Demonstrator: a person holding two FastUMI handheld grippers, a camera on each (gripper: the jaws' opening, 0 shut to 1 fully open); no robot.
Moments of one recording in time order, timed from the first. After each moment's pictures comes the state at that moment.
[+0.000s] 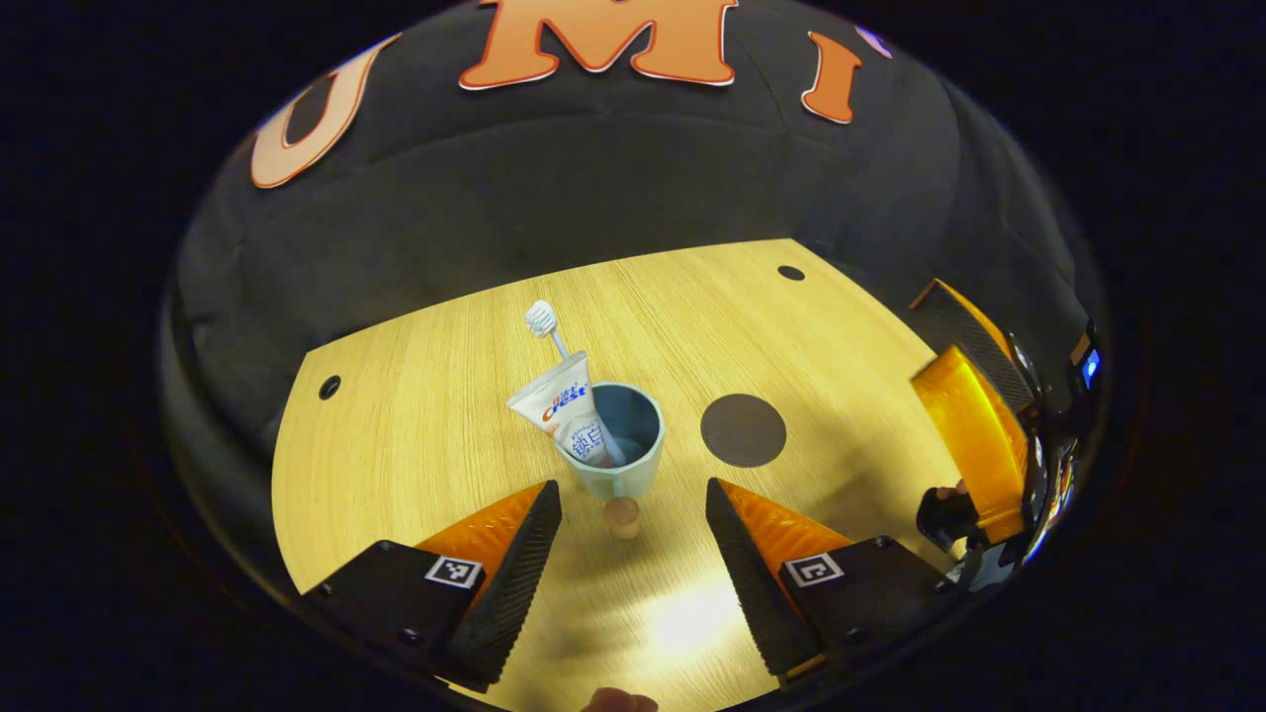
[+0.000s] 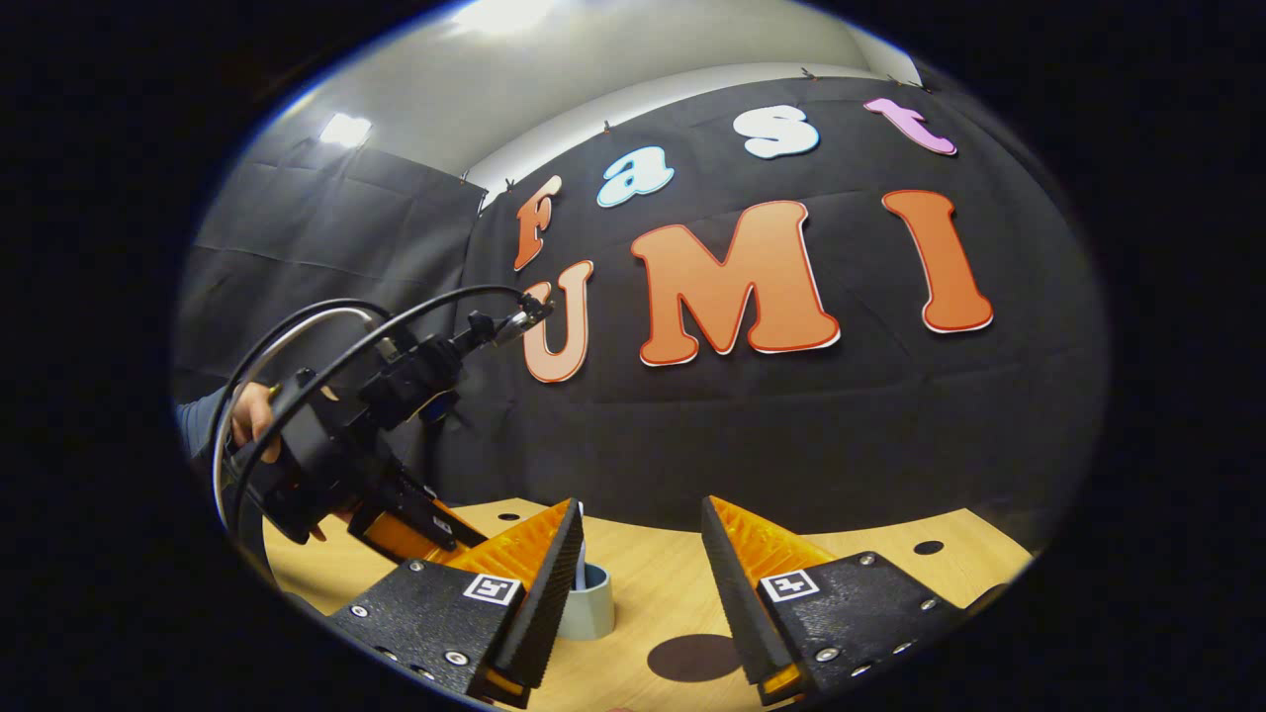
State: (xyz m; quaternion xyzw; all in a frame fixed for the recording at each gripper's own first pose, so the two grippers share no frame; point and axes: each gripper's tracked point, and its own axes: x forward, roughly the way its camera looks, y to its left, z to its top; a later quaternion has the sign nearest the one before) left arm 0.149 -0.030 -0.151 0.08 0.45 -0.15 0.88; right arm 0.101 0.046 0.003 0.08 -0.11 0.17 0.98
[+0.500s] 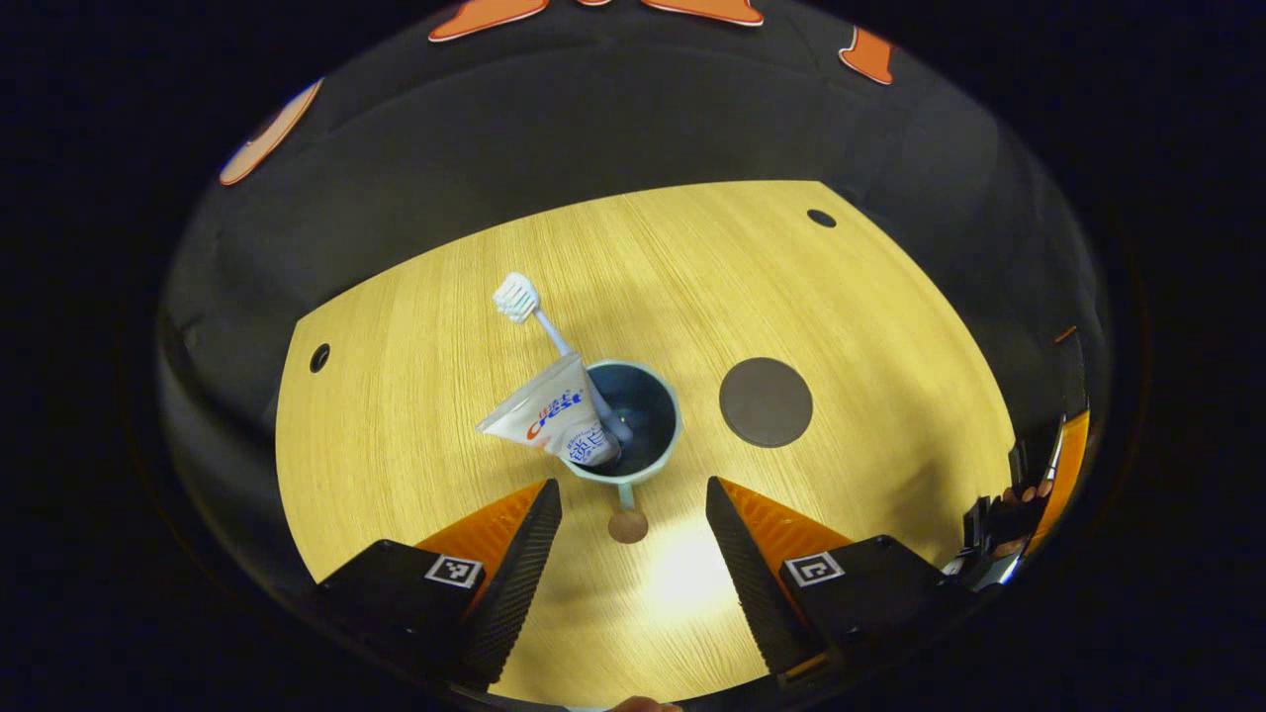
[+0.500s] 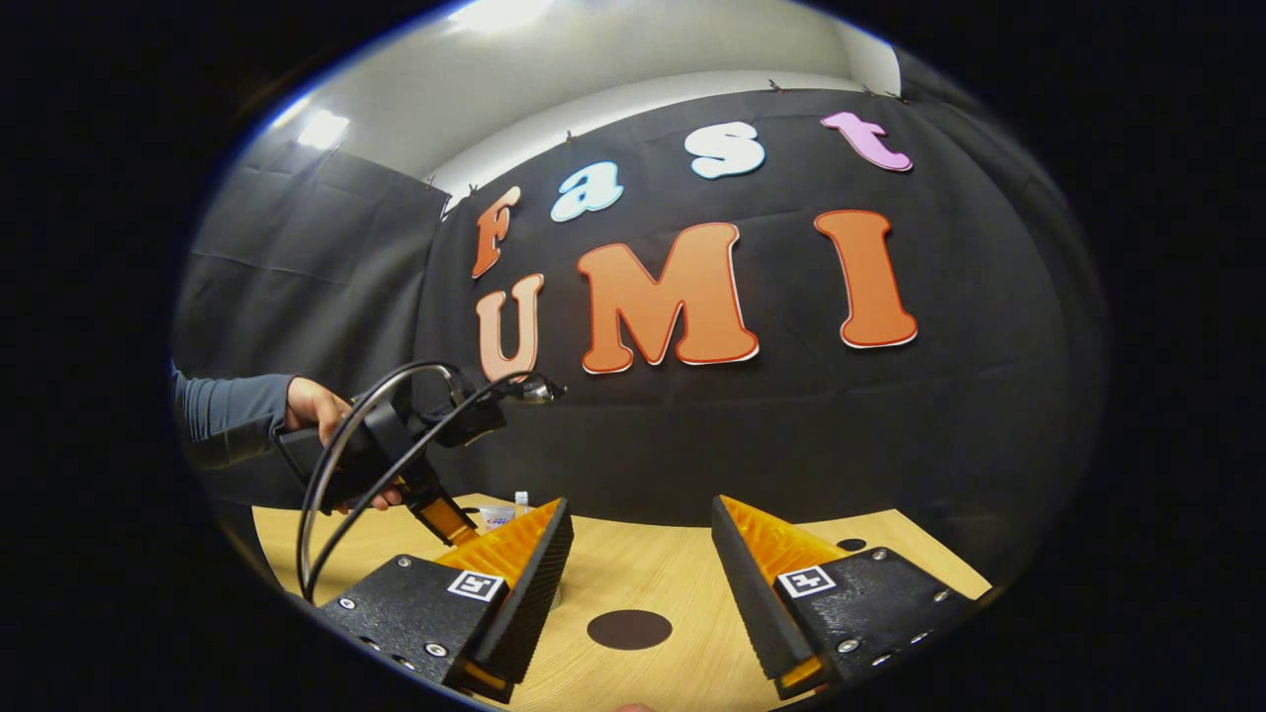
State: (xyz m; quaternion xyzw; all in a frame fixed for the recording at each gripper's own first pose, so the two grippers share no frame) left arm 0.166 -0.034 -0.182 0.09 0.56 -0.13 0.81; right arm 0.059 -0.024 0.000 0.09 -0.10 0.11 0.98
